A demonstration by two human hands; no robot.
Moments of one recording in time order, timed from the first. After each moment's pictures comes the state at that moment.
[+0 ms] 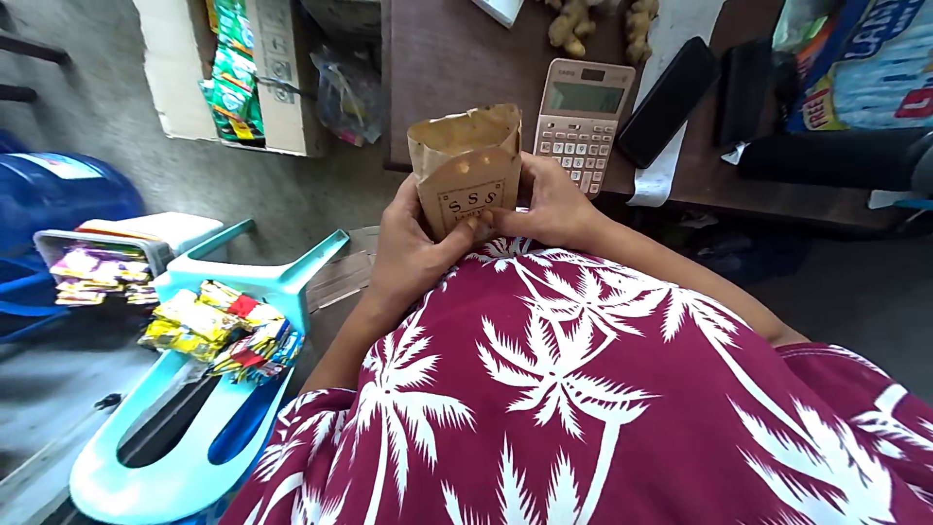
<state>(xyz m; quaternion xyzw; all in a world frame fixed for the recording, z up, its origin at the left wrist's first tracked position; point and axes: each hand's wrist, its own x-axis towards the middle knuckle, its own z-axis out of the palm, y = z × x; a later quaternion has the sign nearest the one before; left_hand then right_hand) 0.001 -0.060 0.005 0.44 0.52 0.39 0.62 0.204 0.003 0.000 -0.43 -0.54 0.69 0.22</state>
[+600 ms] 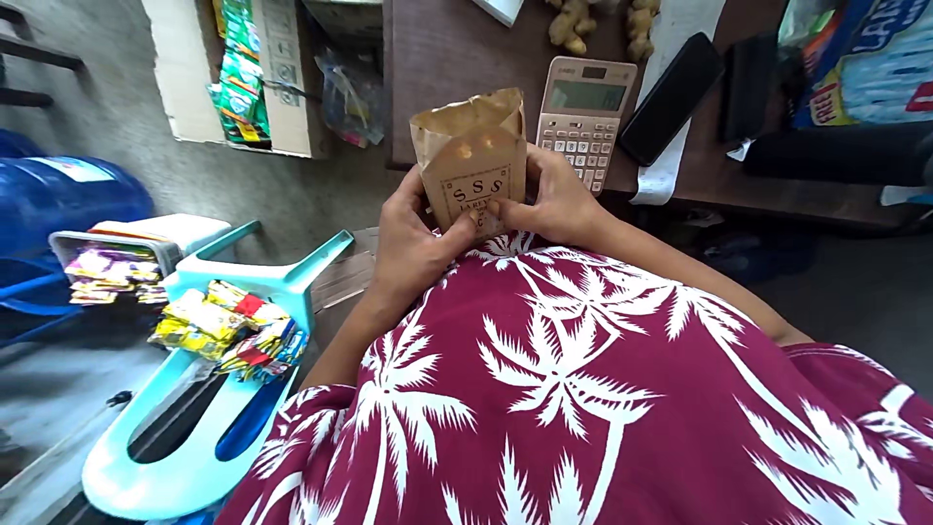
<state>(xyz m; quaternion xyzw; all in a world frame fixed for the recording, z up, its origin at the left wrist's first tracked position) 0.003 -0.057 0.007 0.44 0.51 0.40 0.62 0.206 0.004 0.000 -0.45 -0.55 0.67 0.22</state>
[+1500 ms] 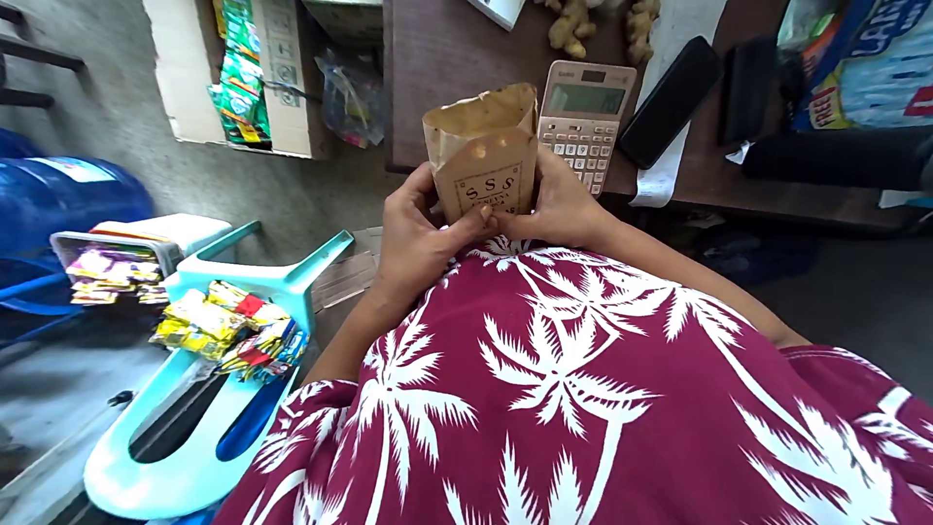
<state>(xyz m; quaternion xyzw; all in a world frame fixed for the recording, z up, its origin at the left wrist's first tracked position) 0.008 -0.047 0.008 0.41 0.50 0.41 0.64 0.212 0.006 -0.007 -0.43 -0.56 0.67 0.23</state>
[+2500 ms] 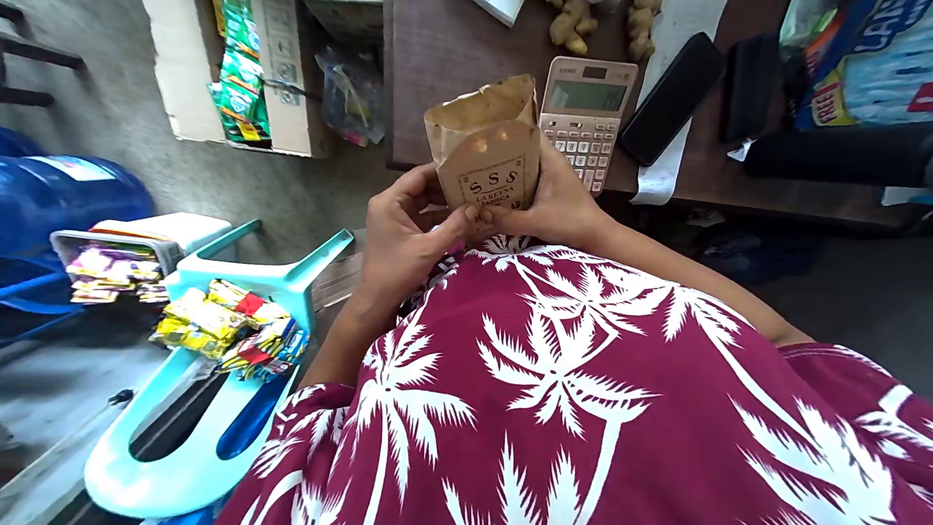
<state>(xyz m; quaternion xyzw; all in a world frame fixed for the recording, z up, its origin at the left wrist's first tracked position) 0.000 -0.042 0.005 0.42 0.51 0.41 0.63 0.206 0.002 -0.008 -0.47 -0.56 0.64 0.25</state>
